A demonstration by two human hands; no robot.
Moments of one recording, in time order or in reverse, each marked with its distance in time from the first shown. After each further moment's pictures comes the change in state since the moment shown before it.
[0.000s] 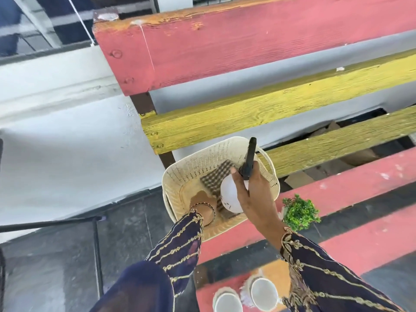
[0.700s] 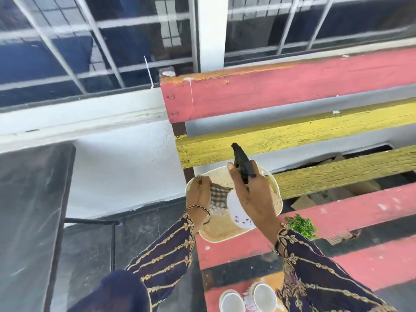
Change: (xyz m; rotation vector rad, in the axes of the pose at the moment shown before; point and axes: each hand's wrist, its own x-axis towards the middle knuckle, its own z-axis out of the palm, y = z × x) left_hand -0.092 0.000 -0.089 -0.742 0.334 0.225; right_hand -0.001 -0.109 -0.019 0.105 0.010 -0.094
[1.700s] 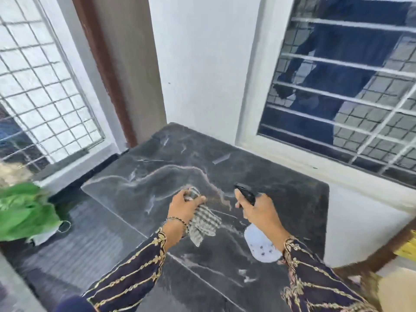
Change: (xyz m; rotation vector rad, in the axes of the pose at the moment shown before) left_hand -0.259 -0.170 -0.711 -0.360 0.583 -0.040; right_hand -0.301 -0.424 0.404 -0.018 -0.801 -0.245
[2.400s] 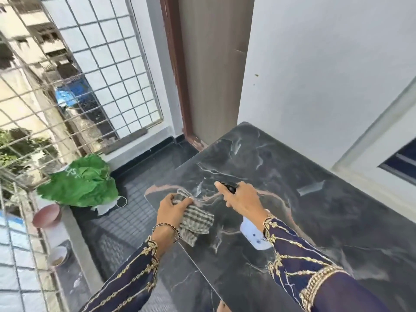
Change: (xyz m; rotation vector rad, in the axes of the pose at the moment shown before) left_hand 0.167 -0.020 -0.216 -0.100 0.343 -0.208; right_hand 0.209 -0.111 0.272 -0.242 -0.371 -0.050
